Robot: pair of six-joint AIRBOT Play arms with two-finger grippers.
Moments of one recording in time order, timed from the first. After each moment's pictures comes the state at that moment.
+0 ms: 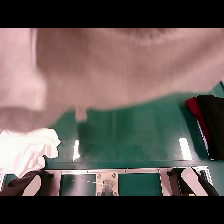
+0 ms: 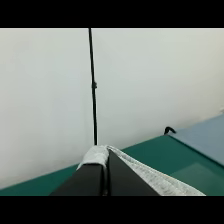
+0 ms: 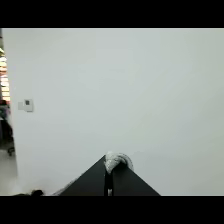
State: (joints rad) left arm 0.22 -0.85 1.98 0.72 -1.14 -1.25; right arm -0.83 -0.89 1.82 0.04 1.19 1.01
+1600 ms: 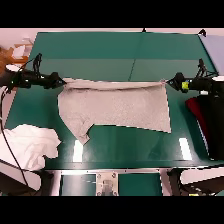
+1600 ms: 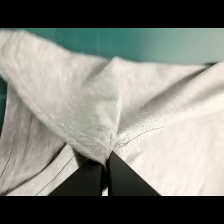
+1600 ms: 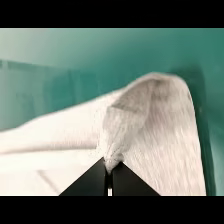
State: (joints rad) left arm 0.22 -1.76 1.42 0.67 -1.13 -1.05; right arm -0.38 -1.61 1.20 -0.60 0.96 1.10
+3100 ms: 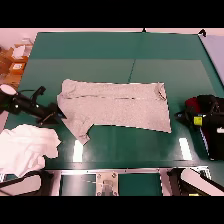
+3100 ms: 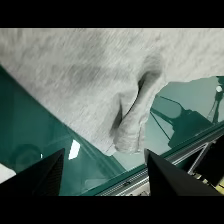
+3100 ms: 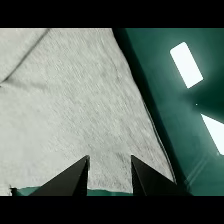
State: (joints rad) left arm 0.25 -1.34 0.87 0.93 -1.42 -1.34; right arm -0.68 -1.12 0.59 -0.79 1.16 1.24
